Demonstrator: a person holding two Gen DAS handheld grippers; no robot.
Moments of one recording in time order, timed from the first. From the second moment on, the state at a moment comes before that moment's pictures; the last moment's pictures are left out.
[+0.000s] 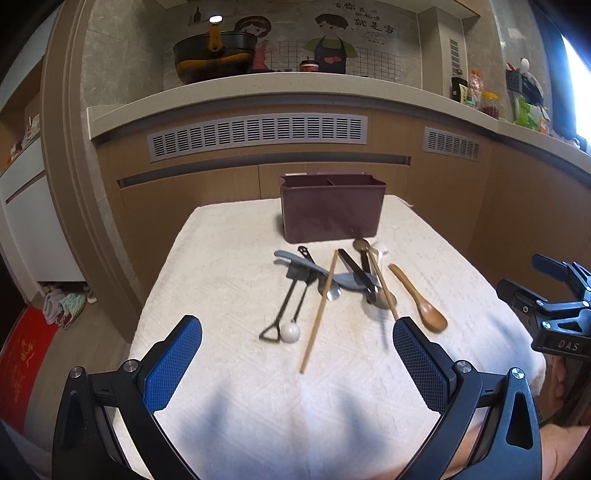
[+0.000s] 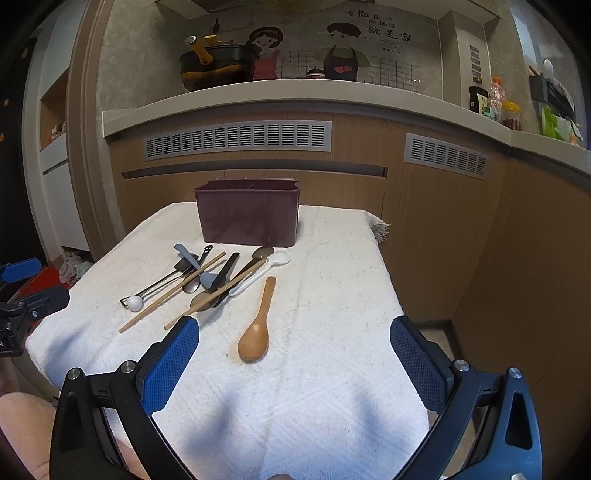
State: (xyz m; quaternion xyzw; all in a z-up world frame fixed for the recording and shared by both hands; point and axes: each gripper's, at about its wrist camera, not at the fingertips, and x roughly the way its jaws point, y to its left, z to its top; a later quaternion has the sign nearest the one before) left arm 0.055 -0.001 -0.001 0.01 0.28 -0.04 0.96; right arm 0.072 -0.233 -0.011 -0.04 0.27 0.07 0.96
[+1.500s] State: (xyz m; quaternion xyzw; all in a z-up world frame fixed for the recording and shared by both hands) left arm 0.215 0.030 -0.055 -0.06 0.43 -0.17 0.89; right arm 0.280 -0.119 -0.083 -0.09 0.47 0.22 0.85
